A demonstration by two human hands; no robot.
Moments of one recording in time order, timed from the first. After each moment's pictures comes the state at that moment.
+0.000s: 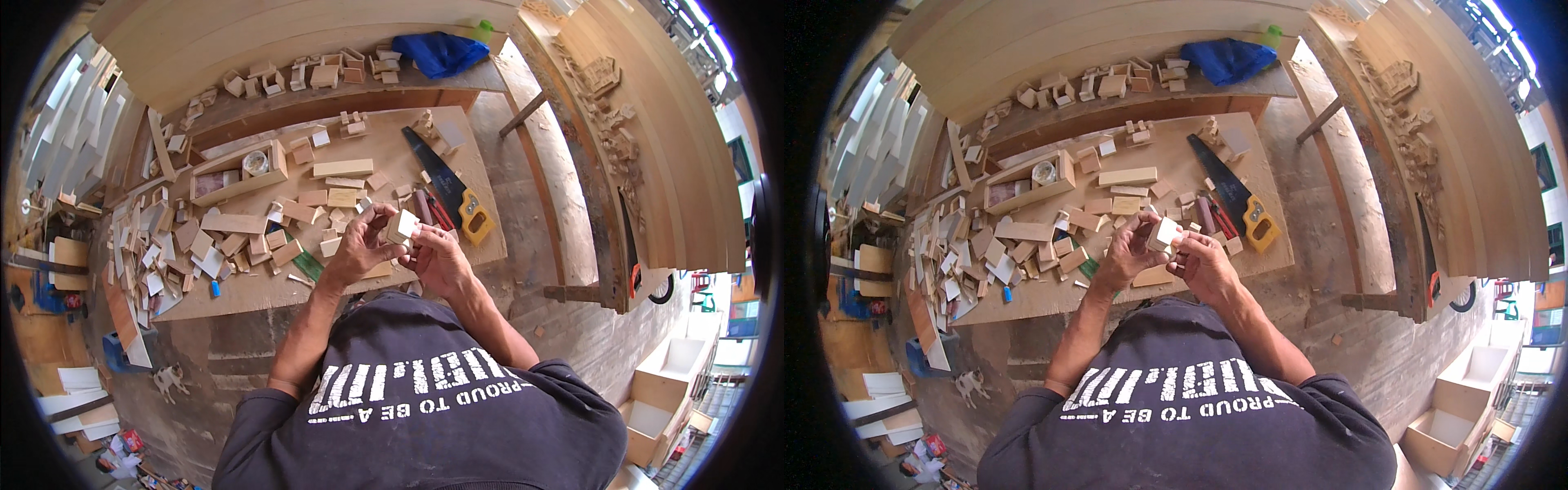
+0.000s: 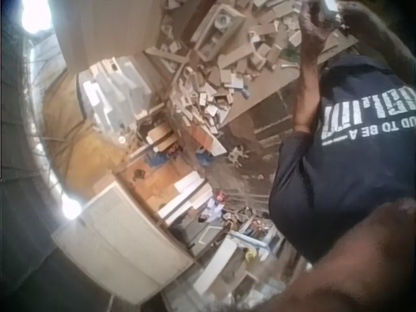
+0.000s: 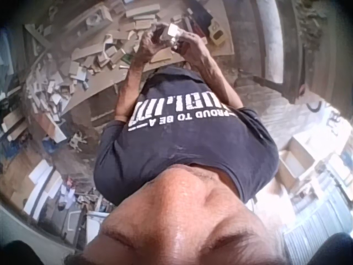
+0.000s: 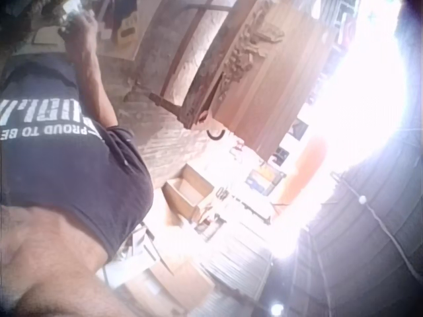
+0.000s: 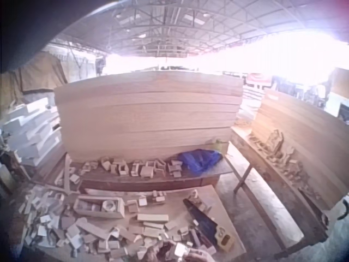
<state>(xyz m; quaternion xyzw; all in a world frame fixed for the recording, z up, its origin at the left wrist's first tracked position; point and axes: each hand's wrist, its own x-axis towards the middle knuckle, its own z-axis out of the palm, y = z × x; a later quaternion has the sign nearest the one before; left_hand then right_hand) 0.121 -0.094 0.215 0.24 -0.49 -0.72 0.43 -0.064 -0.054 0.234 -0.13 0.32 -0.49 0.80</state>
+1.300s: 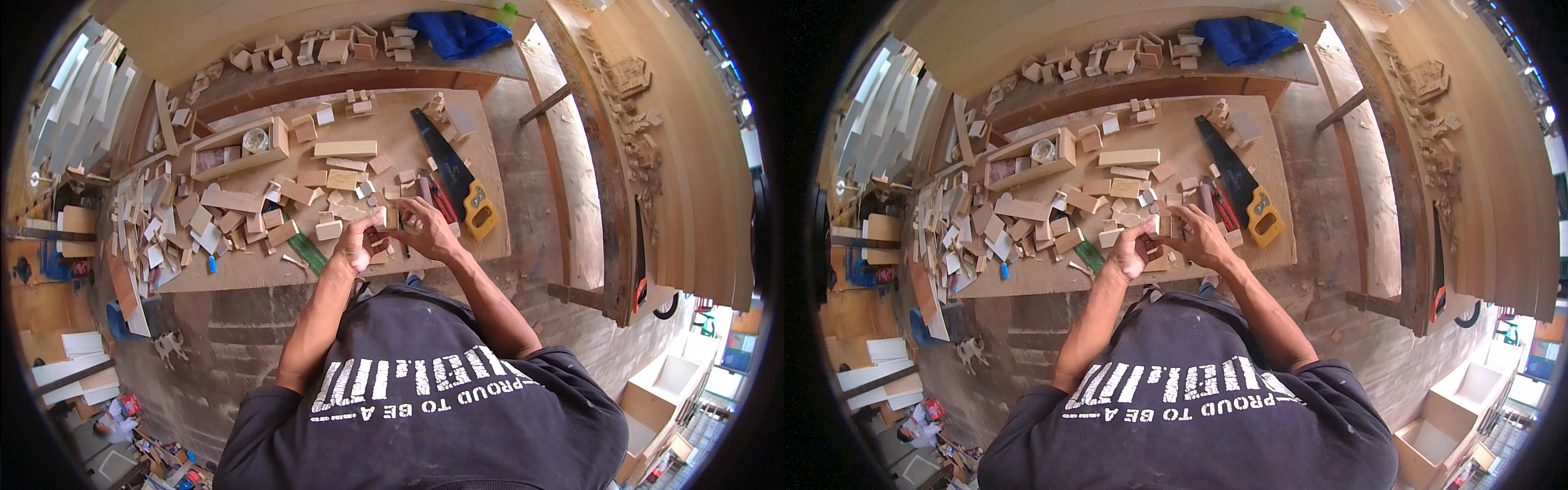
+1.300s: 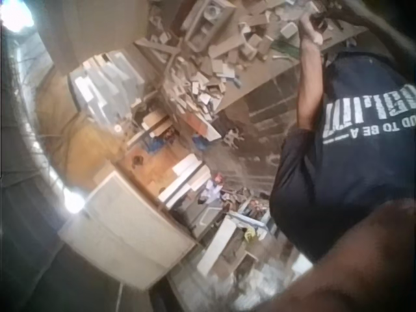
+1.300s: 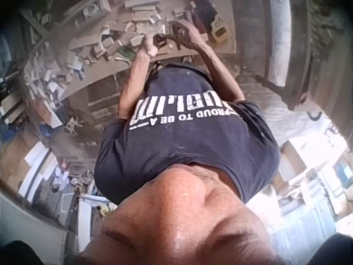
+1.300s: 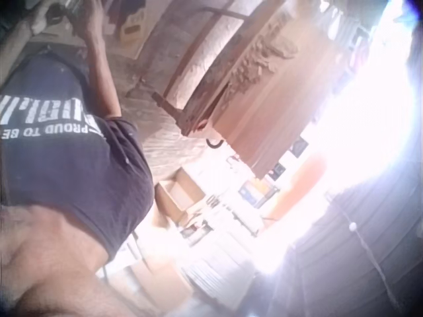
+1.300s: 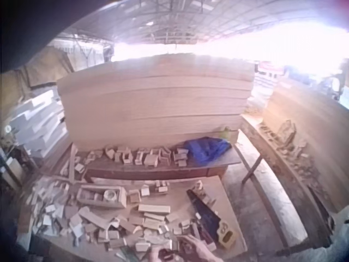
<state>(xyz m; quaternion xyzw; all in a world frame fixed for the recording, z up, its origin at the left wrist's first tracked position) 0.100 -0.095 0.124 0.47 -0.10 -0.79 0.39 -0.098 -0.106 0.159 -0.72 0.47 -0.31 0.40</state>
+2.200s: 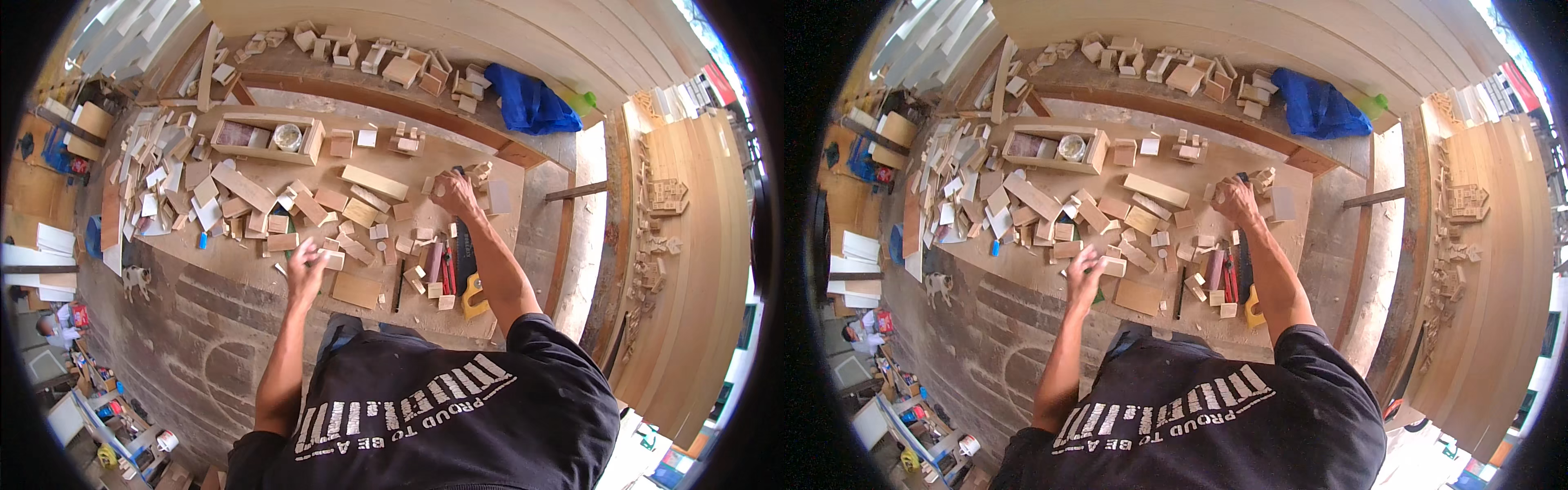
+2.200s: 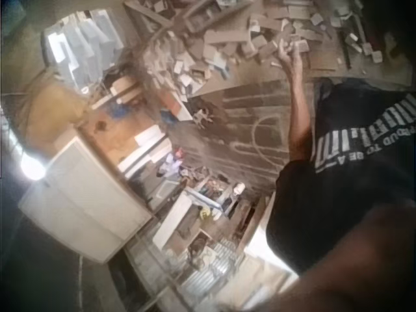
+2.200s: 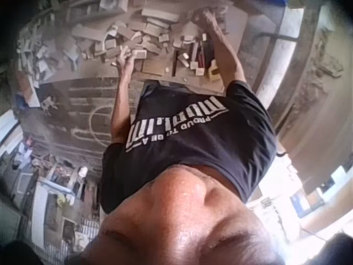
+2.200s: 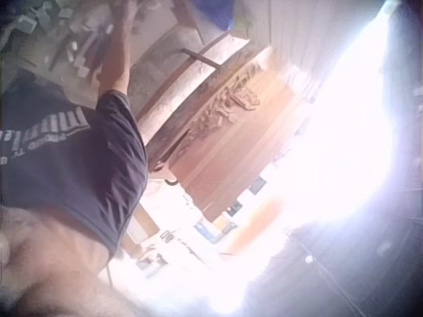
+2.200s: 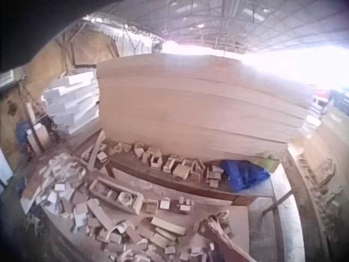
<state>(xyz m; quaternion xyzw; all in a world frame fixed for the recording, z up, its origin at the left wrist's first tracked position) 0.178 -0.080 0.077 0.76 -0.30 -0.36 0.45 -0.119 -0.379 0.029 -0.87 0.44 -0.07 0.20</state>
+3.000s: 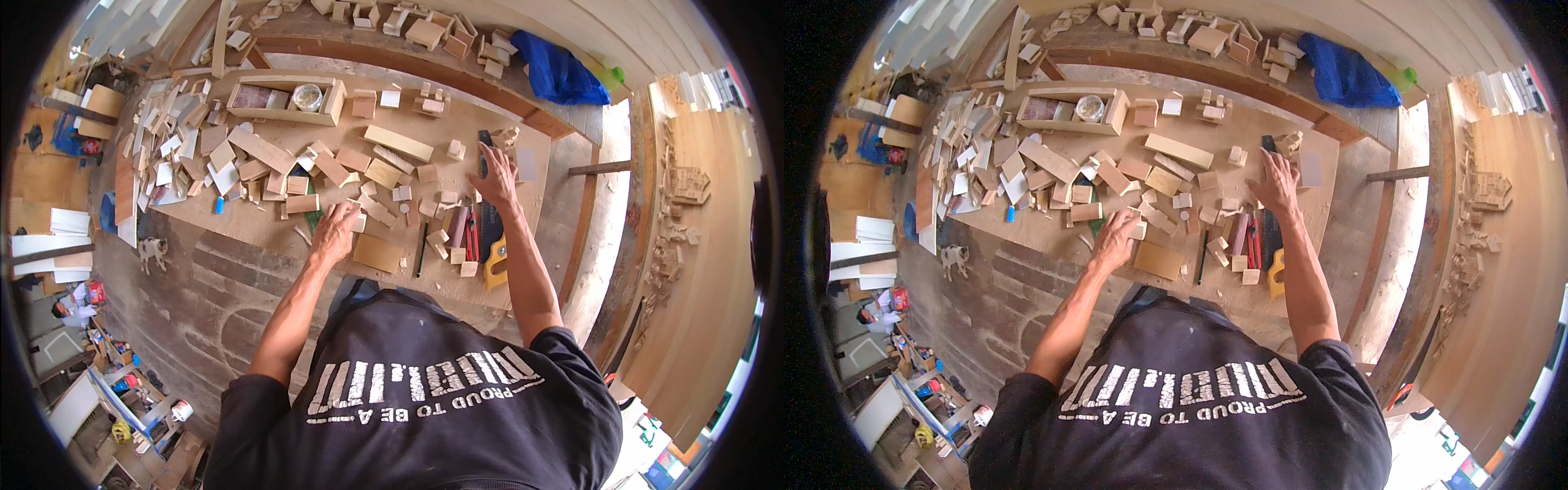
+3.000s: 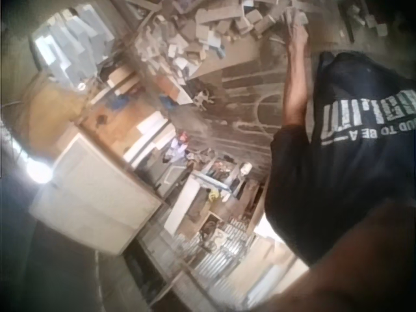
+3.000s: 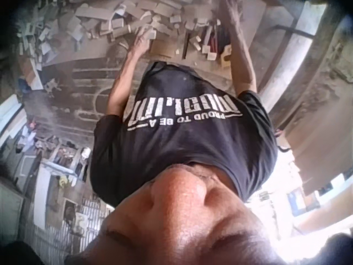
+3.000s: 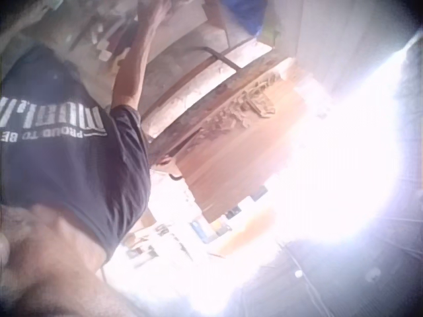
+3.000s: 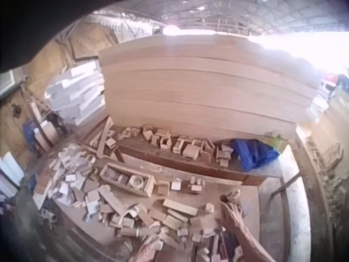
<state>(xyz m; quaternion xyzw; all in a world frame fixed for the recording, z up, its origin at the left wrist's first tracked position) 0.187 -0.082 0.059 0.69 -0.69 -0.20 0.10 -0.145 -0.316 0.063 -0.83 0.52 -0.13 0.16</state>
